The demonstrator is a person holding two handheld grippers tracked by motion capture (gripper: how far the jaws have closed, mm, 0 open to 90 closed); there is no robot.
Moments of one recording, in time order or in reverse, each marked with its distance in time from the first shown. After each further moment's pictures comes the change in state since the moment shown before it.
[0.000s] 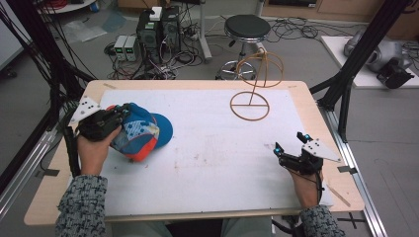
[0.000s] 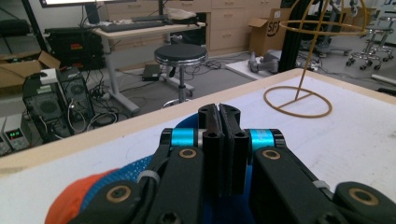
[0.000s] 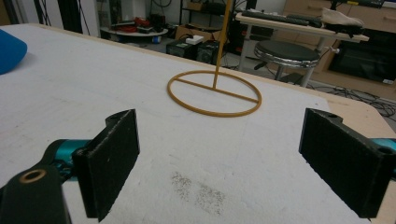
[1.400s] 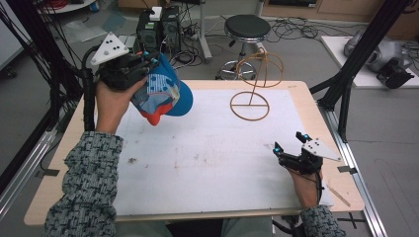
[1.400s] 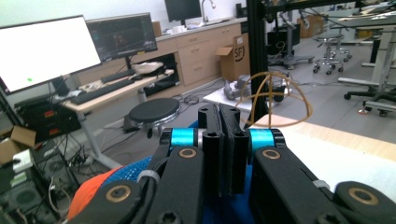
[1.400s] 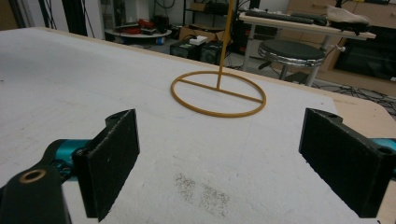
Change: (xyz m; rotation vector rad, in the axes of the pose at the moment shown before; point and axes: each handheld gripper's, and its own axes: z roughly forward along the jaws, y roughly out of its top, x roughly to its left) left arm -0.052 0.146 0.054 -0.111 -0.137 0.187; right arm -0.001 0.000 0.002 -0.003 0.017 0.014
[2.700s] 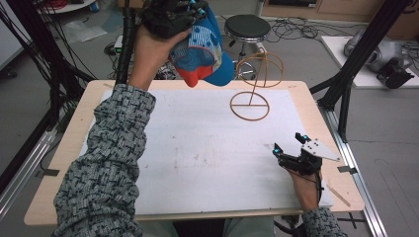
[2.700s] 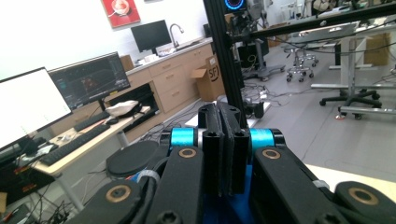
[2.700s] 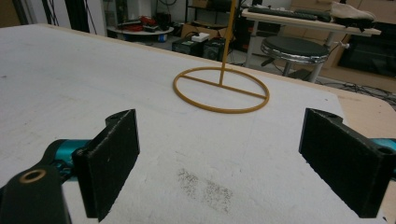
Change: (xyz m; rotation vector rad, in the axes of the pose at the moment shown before) left arm -0.026 0.107 0.084 -0.066 -0.125 0.120; right arm 0.000 -0.003 0.000 0.010 0.009 0.006
